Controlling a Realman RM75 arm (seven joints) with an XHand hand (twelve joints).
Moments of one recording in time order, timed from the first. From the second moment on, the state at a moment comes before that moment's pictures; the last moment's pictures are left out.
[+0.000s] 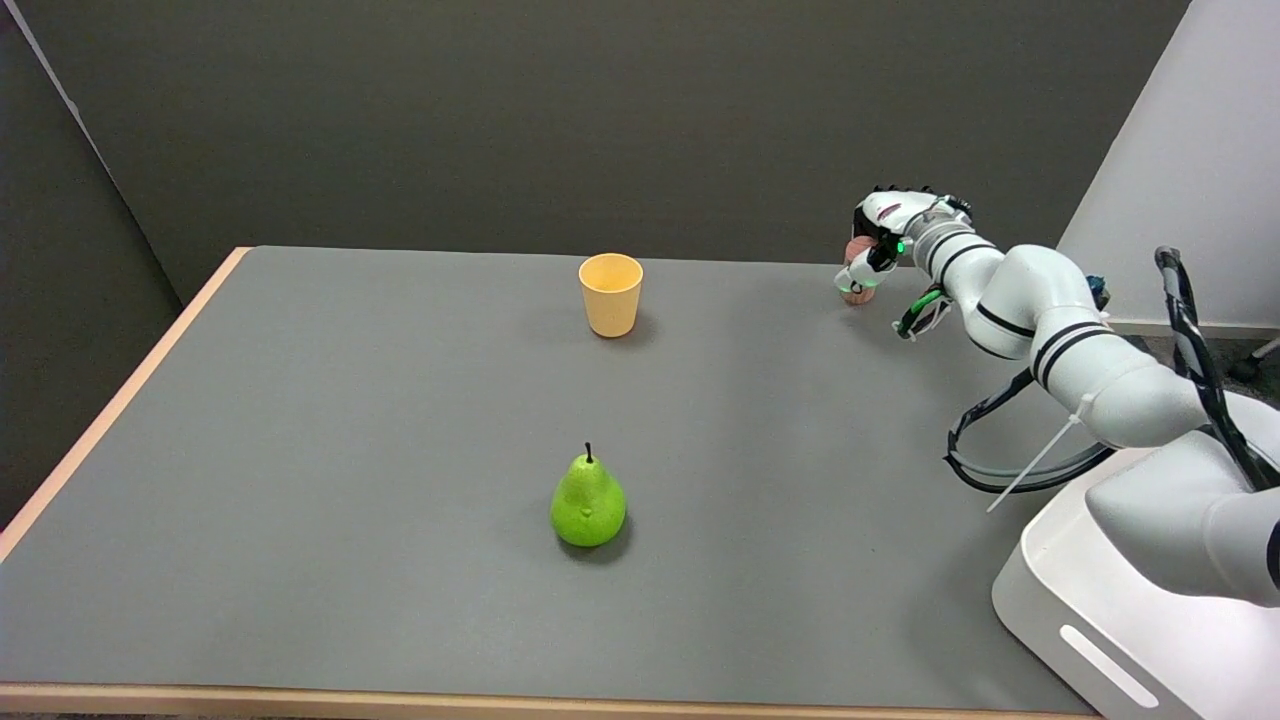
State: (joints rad) arm 0.83 -1.00 -2.00 0.57 2.55 0.07 -1.83
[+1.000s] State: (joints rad) arm 0.82 -0.94 -1.98 0.78 2.46 0.07 -1.83
